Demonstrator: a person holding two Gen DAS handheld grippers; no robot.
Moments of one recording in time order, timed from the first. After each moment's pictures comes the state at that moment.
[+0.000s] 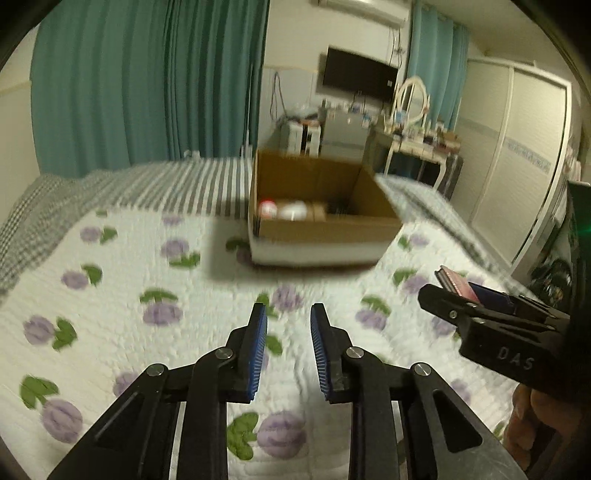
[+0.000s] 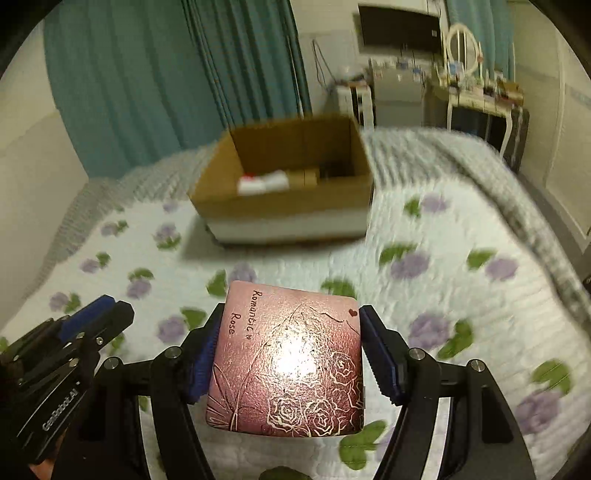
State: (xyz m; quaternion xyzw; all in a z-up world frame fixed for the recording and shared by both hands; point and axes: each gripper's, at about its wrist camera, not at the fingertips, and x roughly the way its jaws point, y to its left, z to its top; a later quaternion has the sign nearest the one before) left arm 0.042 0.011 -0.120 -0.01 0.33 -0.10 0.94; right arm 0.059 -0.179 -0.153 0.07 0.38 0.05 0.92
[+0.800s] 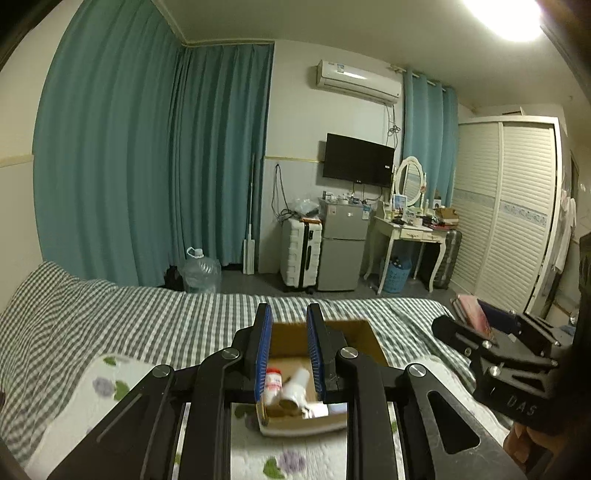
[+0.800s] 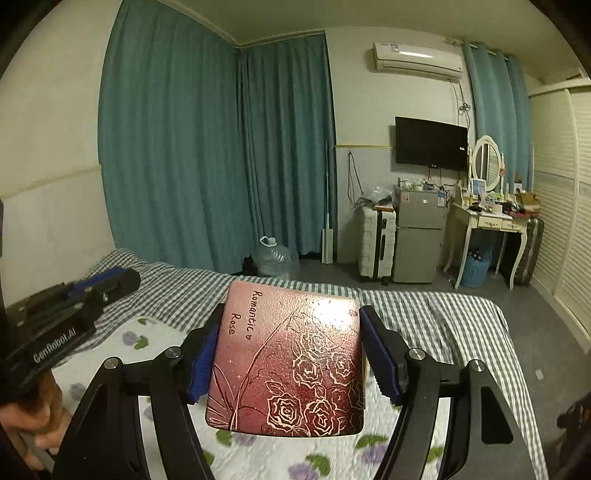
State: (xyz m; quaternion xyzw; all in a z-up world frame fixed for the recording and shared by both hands) left arm 0.140 0.015 0.012 -0.02 0.18 -0.10 0.98; right arm 0.132 -0.174 -0.001 0.01 0.19 0.09 0.98
